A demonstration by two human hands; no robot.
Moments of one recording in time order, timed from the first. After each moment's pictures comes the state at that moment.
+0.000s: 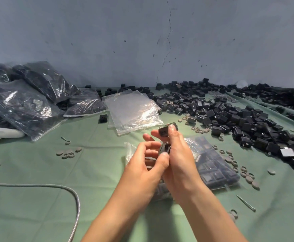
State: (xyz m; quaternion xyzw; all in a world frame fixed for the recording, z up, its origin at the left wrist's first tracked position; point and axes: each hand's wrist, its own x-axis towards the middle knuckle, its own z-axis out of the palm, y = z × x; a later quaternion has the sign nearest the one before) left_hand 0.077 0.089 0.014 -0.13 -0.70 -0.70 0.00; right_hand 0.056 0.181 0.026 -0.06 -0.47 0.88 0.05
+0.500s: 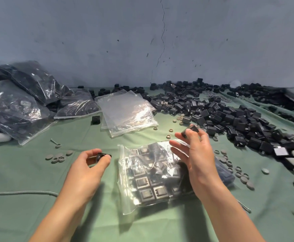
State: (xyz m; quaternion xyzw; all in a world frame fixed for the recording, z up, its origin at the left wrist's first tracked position) left_hand 0.035 0.012 -0.010 0.11 -0.78 -0.61 0.10; right_hand 0.037 0.245 0.012 -0.12 -0.55 0.81 0.18
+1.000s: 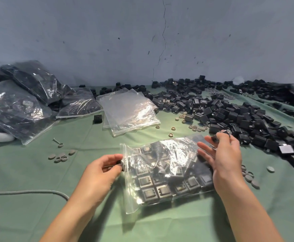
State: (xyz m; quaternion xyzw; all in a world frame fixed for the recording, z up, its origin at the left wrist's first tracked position) left_hand 0.036 0.021 -0.020 0.03 -0.78 -0.63 0.00; right_hand 0.036 0.295 0.000 -0.22 -0.53 0.78 0.25
